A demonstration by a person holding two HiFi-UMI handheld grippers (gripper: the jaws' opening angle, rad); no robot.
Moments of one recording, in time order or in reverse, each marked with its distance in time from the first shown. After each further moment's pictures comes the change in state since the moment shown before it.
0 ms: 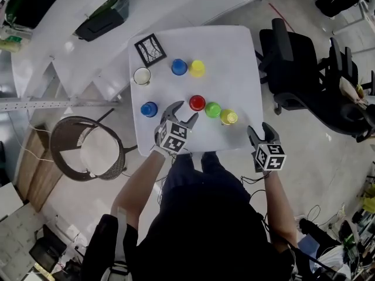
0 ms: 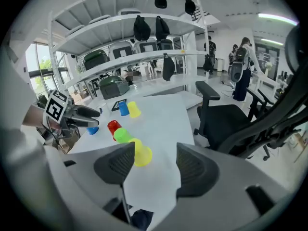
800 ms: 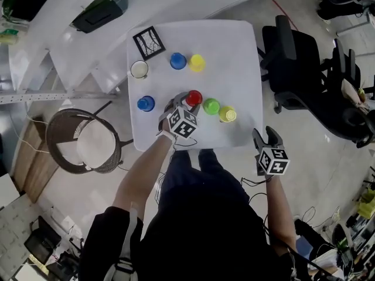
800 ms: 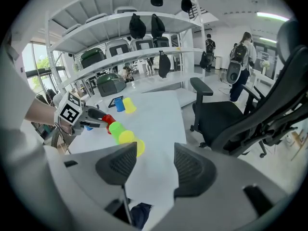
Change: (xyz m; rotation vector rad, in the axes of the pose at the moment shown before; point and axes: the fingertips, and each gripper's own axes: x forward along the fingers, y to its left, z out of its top) left arm 0.065 -0.003 -0.019 0.120 0.152 0.035; right arm -0.009 -0.031 -0.022 0.019 0.029 -0.017
